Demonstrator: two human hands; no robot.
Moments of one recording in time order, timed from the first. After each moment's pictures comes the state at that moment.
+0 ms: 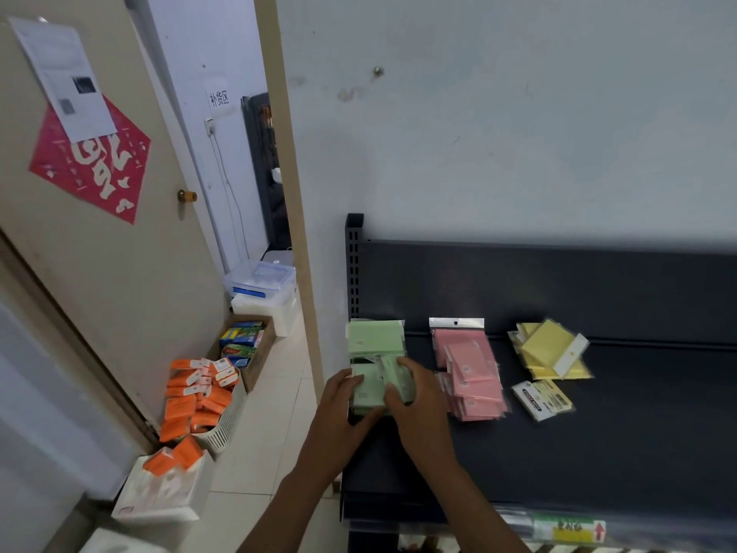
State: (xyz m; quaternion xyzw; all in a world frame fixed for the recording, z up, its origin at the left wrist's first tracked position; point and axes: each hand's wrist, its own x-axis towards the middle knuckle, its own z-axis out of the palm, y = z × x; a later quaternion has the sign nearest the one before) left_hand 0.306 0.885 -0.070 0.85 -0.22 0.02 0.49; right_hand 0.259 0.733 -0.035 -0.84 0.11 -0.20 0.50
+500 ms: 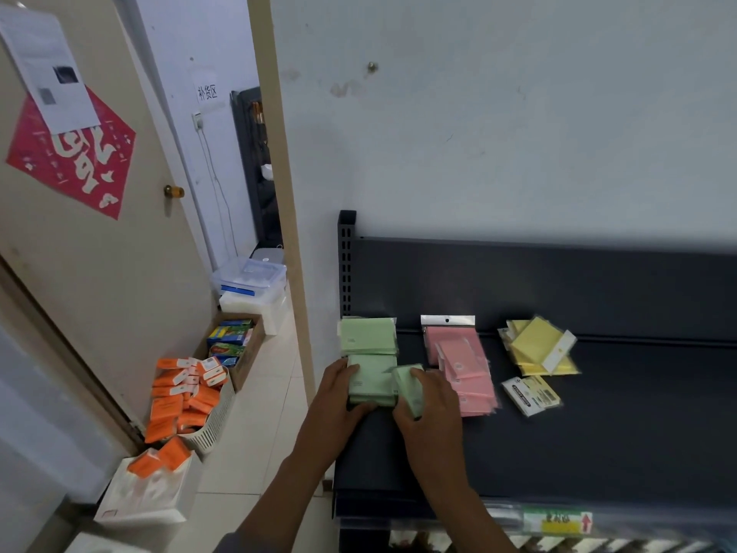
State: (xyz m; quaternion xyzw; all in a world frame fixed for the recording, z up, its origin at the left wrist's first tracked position) left_hand 0.325 0.878 -0.076 0.87 -0.23 0.01 0.44; right_hand 0.230 0.725 -0.039 -0.88 0.15 -0.24 0.39
